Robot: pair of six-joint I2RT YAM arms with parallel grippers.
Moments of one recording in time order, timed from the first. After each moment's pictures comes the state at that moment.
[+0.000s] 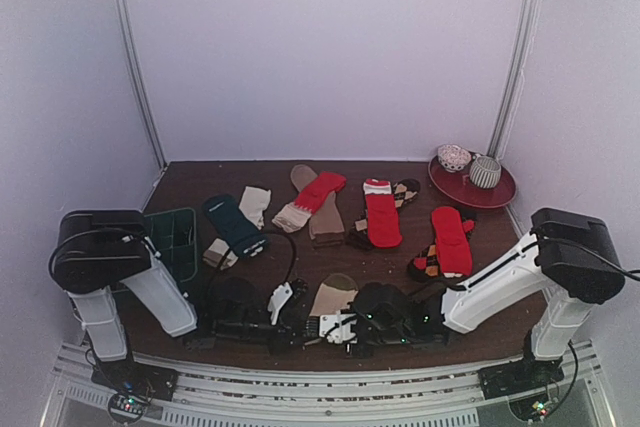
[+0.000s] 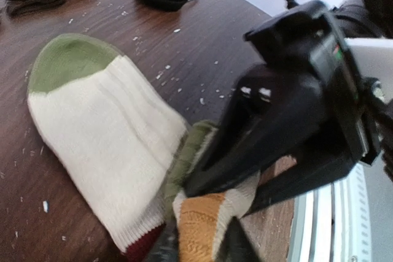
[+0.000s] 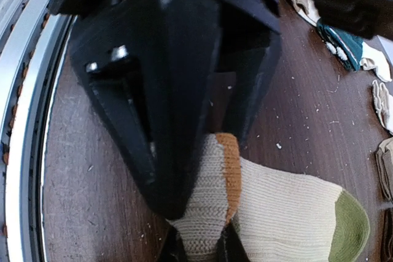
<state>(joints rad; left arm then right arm) -1.12 1.86 0.38 1.04 0.30 -0.35 1.25 1.76 0.67 0.40 0.07 -0.41</state>
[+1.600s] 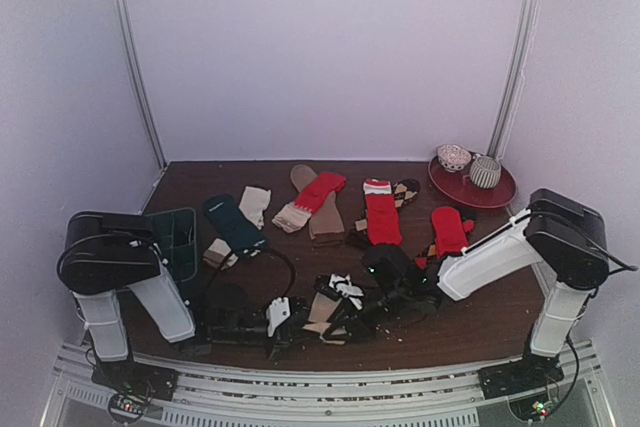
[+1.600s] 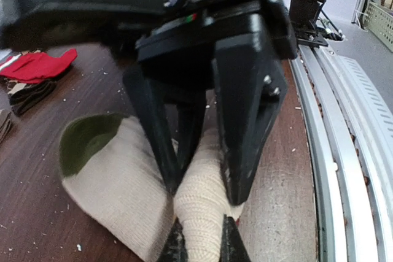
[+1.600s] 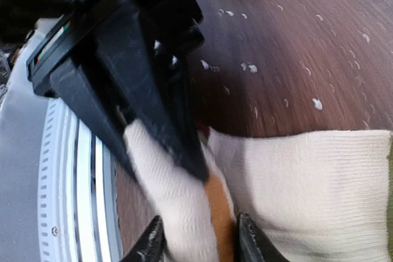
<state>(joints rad) -1.14 1.90 0.34 1.24 0.25 0.10 1.01 1.81 0.76 0.27 -0.55 0.06</state>
